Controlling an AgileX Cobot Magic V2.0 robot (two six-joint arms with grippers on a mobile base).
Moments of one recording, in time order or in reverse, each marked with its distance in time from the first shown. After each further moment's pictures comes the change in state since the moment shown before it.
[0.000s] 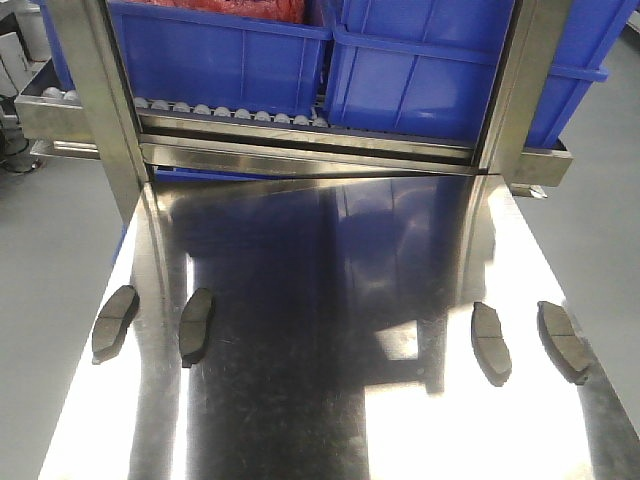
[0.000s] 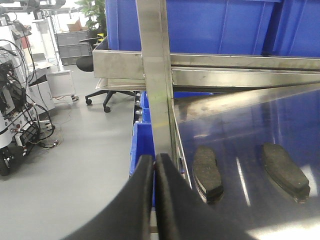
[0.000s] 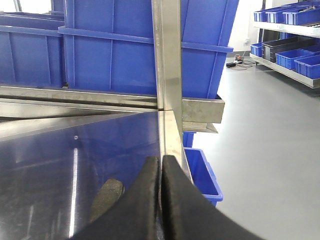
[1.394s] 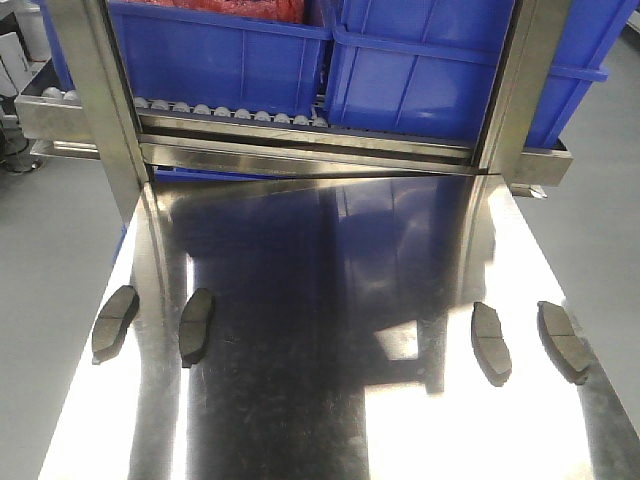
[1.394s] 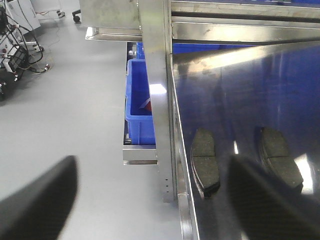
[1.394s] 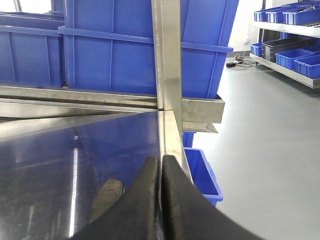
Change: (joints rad) left arm 0.000 0.598 -0.479 -0.018 0.232 -0.003; right arm 0.000 0.000 0.000 0.000 0.000 0.000
